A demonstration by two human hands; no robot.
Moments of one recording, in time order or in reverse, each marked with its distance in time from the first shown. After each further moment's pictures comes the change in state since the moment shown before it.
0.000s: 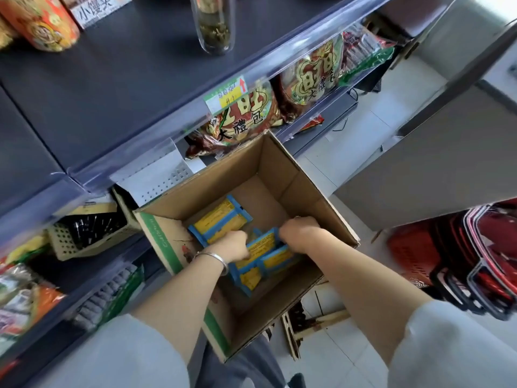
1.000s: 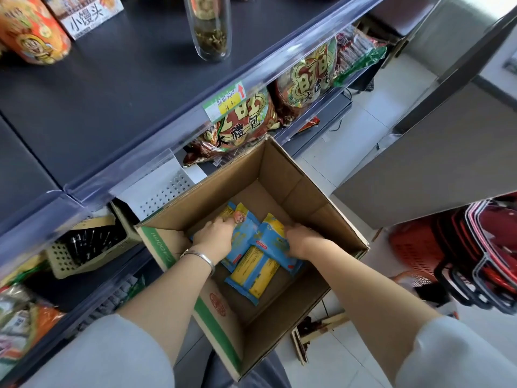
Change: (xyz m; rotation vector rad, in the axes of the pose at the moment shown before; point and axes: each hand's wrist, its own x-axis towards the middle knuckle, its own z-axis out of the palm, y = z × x) left_hand 0.008 -0.035 -0.022 0.192 0.283 0.000; right_hand 0.015 -0.003 0.014 0.492 -0.025 0.144
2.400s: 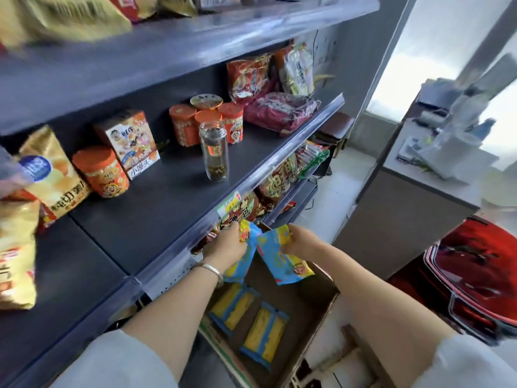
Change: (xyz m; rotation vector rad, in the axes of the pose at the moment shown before) left_hand -0.081 0.018 -0.166 -0.241 0.380 0.129; right_hand -0.140 -0.027 -0.134 0.491 0.480 0.041
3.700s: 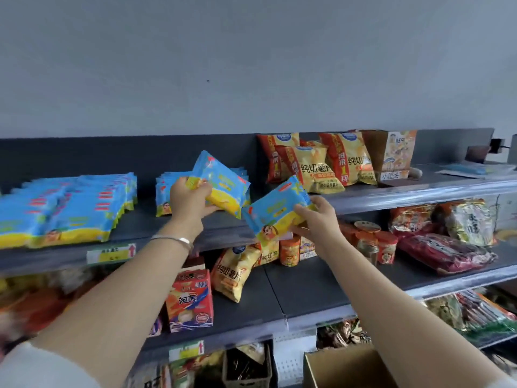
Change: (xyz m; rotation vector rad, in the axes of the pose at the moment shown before) left_hand -0.346 -0.088 -0.301 -1.166 1.381 -0.043; right_hand -0.225 -0.284 -0.067 1.146 -0.100 -0.800
